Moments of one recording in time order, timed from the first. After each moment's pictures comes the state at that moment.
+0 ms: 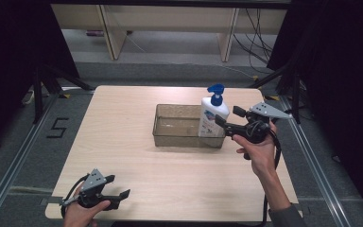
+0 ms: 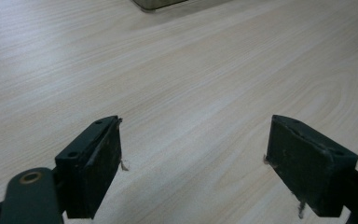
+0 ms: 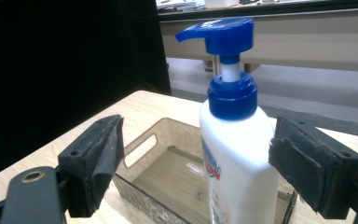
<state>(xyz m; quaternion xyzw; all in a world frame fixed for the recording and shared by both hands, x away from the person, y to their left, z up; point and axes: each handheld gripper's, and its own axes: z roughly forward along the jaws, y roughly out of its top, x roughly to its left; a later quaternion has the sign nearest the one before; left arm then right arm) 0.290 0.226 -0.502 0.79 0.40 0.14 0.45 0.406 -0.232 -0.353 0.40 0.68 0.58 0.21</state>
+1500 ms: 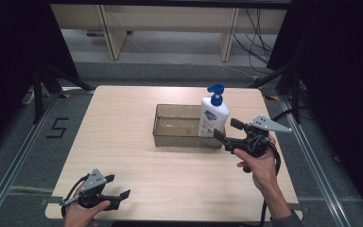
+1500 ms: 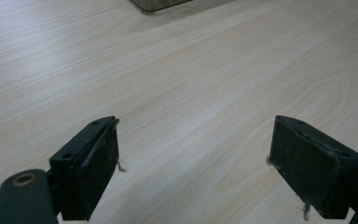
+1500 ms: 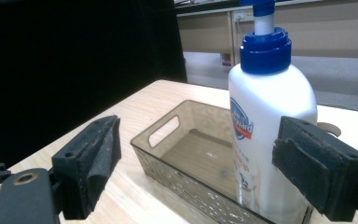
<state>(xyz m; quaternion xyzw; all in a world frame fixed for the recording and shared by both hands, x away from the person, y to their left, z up) 0.289 0.225 -0.502 0.78 0.41 0.15 0.45 0.383 -0.234 -0.374 0.38 0.69 0.59 0.17</state>
